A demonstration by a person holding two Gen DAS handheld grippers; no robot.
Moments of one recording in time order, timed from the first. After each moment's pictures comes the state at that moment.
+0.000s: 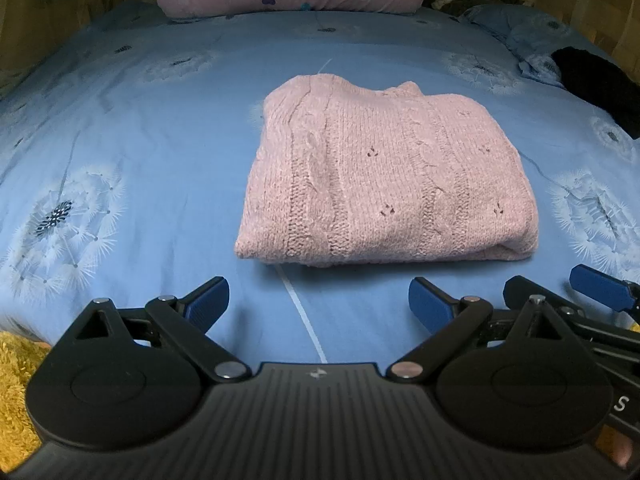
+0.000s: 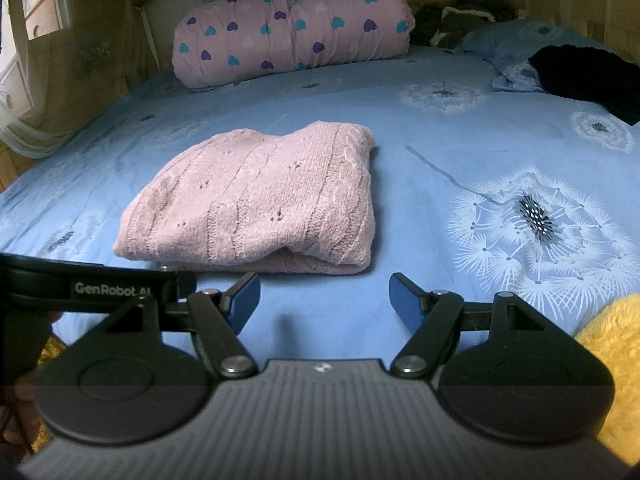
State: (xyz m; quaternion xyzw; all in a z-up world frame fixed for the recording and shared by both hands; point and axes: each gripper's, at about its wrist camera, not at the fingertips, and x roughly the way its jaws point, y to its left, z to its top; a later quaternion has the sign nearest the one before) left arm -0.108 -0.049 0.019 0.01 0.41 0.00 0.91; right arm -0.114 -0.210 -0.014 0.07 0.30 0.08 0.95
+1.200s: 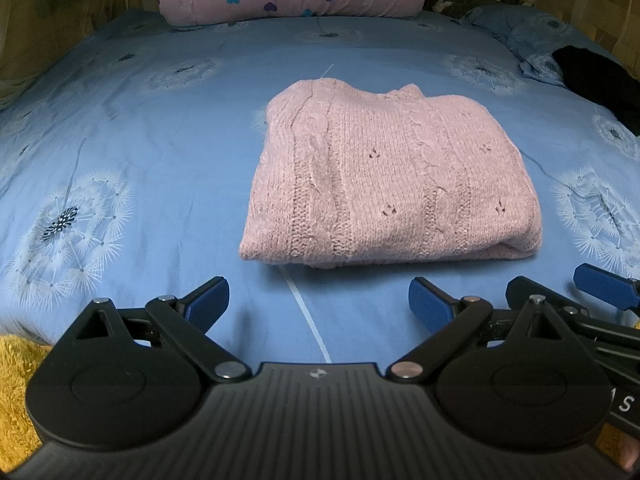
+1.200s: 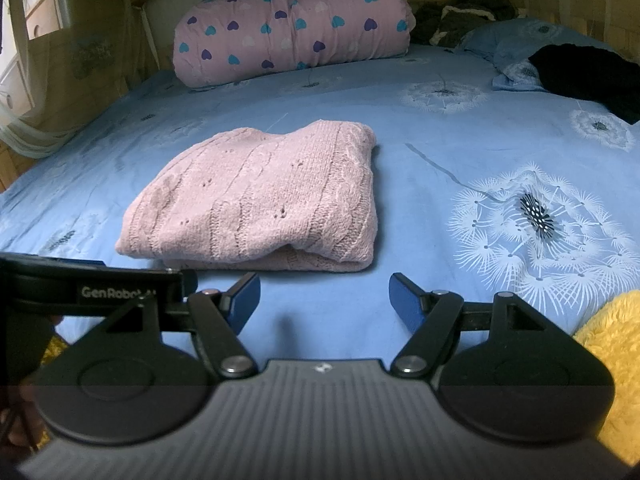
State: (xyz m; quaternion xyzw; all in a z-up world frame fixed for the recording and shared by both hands) left arm -0.112 -0.050 0.020 0.02 0.40 0.00 0.91; right arm -0.115 -0.210 -0.016 0.07 0.30 0.08 0.95
